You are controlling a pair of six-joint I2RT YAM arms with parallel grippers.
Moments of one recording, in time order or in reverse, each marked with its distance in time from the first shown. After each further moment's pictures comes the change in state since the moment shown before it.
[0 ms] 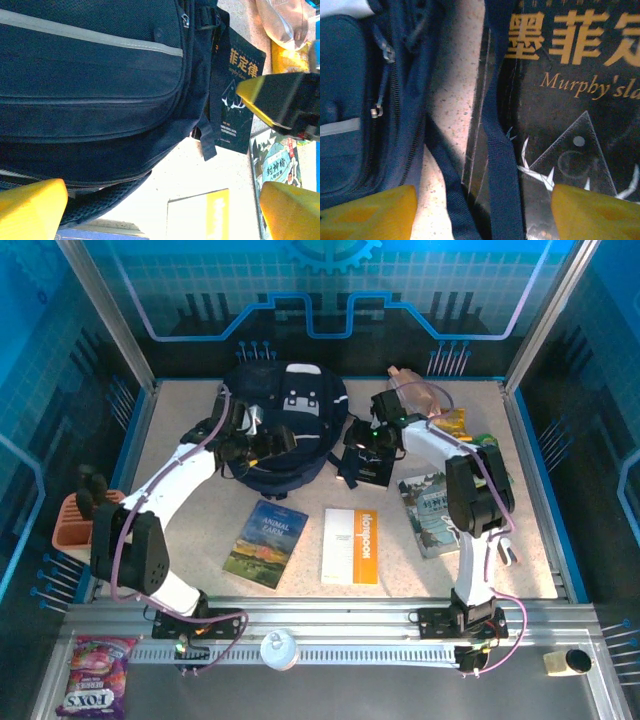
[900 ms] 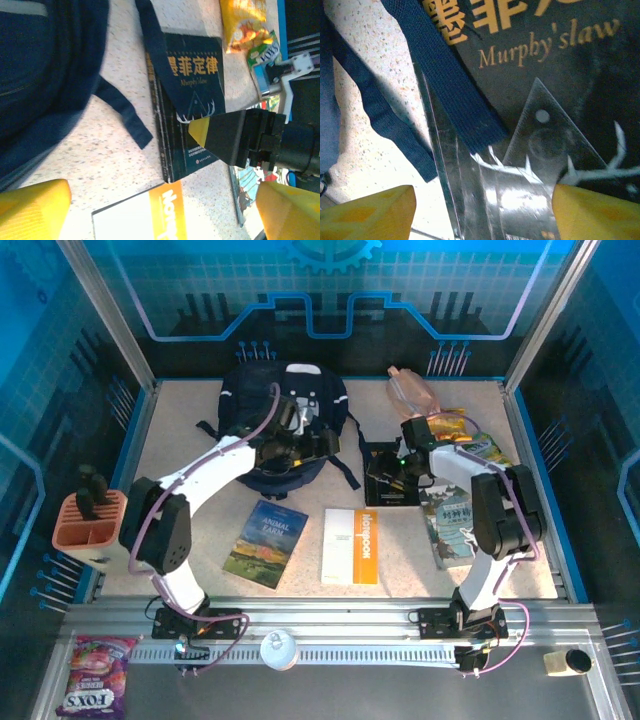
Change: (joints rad) left arm -0.240 0.198 0.167 0.068 0.030 -0.089; right arm -0.111 -0.270 -0.398 -0.007 -0.075 -0.060
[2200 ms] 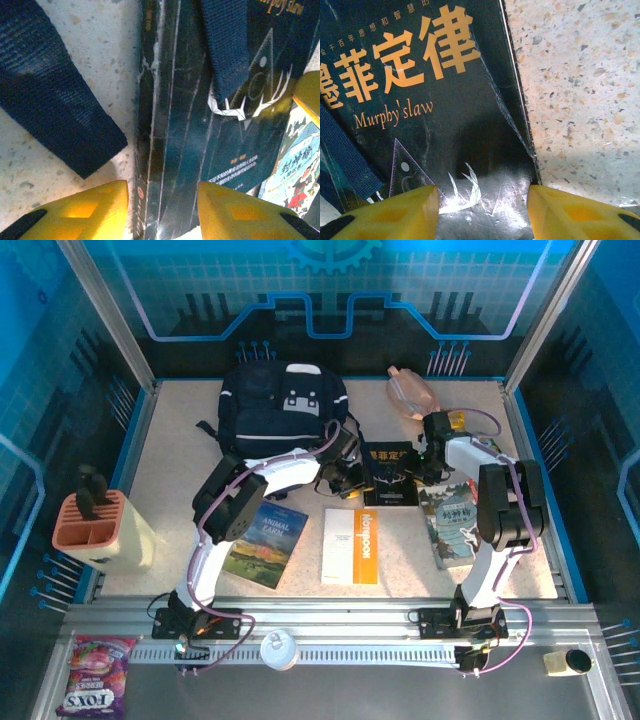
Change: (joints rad) left arm -0.202 0.438 0.183 0.071 0.003 -0.300; right arm -0.135 0.072 0.067 -0.098 0.091 -0.122
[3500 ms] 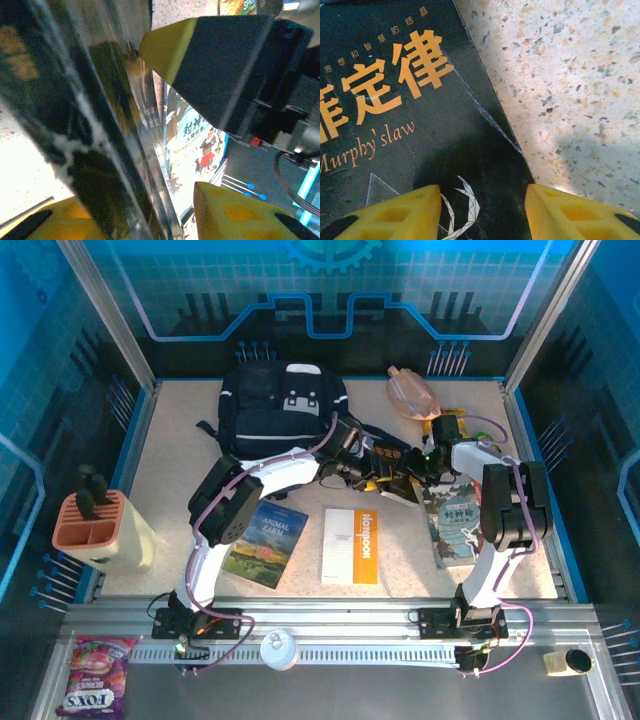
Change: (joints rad) left arm -0.011 -0.042 -0.006 0.213 0.221 -0.123; right arm -0.048 -0.012 -0.062 0.104 -0.173 0.095
